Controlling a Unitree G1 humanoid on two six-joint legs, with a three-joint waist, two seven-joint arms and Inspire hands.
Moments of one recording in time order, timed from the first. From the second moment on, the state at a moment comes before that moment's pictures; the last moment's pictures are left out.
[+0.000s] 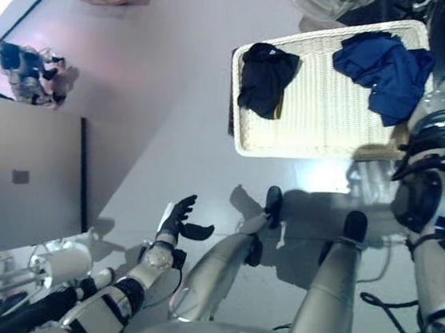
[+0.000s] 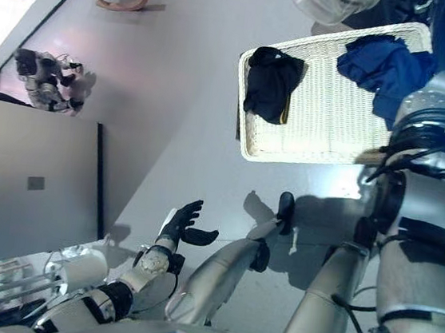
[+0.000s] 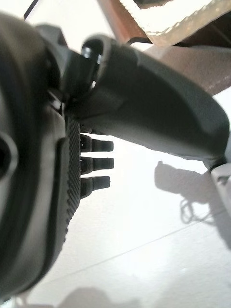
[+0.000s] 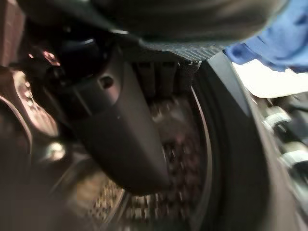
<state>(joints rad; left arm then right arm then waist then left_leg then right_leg) -0.22 0.14 -0.59 1.04 -0.35 -0.31 0.28 -1.28 -0.56 -0.23 1.15 1.40 -0.54 -0.36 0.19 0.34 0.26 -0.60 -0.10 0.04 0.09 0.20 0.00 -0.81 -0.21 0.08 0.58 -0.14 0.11</state>
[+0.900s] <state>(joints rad) -0.05 0.17 -0.27 1.24 -0.31 -0.20 0.21 -0.30 -0.07 0.01 0.94 1.24 -0.32 -0.19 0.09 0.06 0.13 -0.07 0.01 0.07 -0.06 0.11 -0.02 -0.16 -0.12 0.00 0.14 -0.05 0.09</state>
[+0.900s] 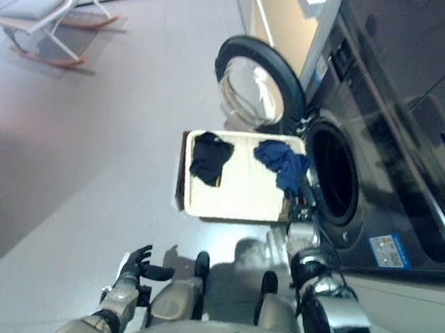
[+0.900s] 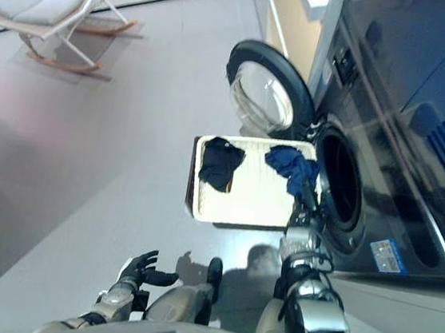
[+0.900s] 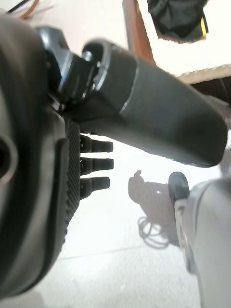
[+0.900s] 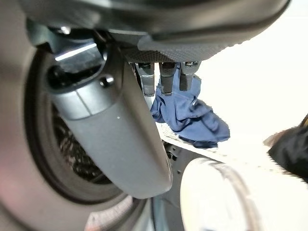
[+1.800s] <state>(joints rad) 0.01 0.21 -0.21 1.24 -0.25 -0.18 0.24 -0.12 -0.16 0.26 0.88 0.84 -0.17 -0.17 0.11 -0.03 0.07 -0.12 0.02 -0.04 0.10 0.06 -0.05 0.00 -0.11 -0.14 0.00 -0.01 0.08</state>
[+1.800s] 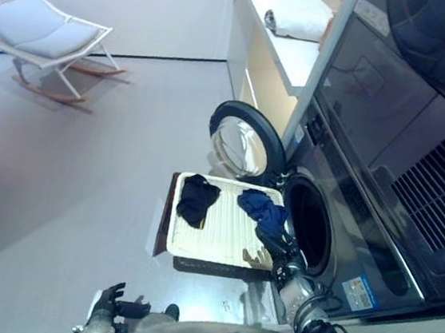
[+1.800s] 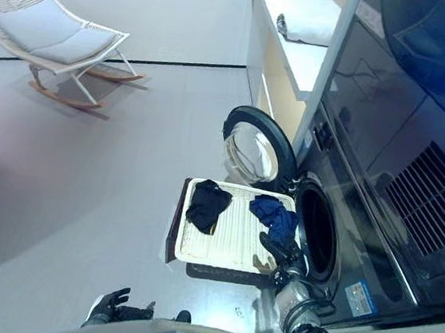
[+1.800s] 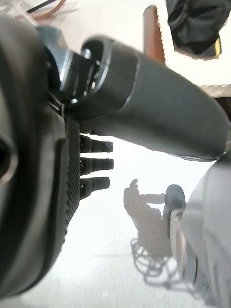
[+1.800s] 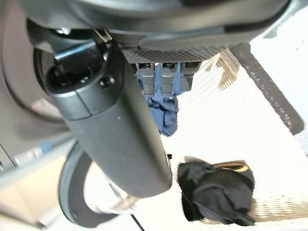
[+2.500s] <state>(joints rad) -0.12 0.31 -0.21 1.24 -0.23 -0.18 0.30 -0.16 -0.15 0.33 0.83 0.66 -0.16 -0.19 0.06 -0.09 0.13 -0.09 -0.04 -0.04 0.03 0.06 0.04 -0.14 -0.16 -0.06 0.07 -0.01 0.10</state>
